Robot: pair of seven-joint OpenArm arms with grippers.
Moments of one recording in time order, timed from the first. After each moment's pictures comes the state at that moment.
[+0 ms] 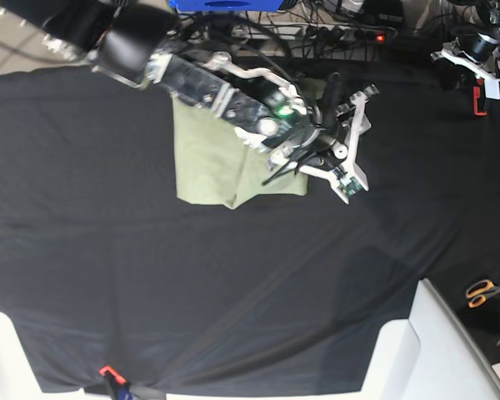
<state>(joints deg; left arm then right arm) 29.6 -16.2 -42.7 73.4 -28.7 -40.7 24.1 12.6 1.4 -61.5 93.9 28.1 -18.2 -51.9</state>
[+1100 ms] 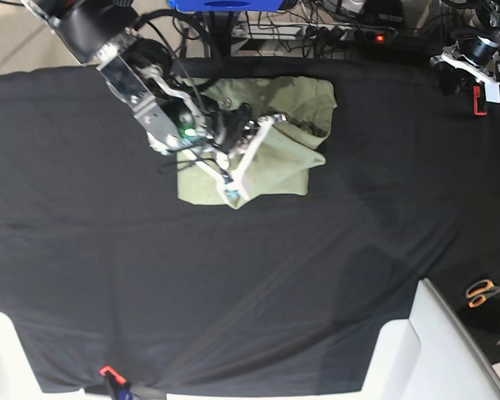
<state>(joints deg) 29.5 -16.0 -42.7 73.5 -28.7 -40.7 24.1 2.2 3.9 -38.7 81.9 27.2 -12.6 -51.6</state>
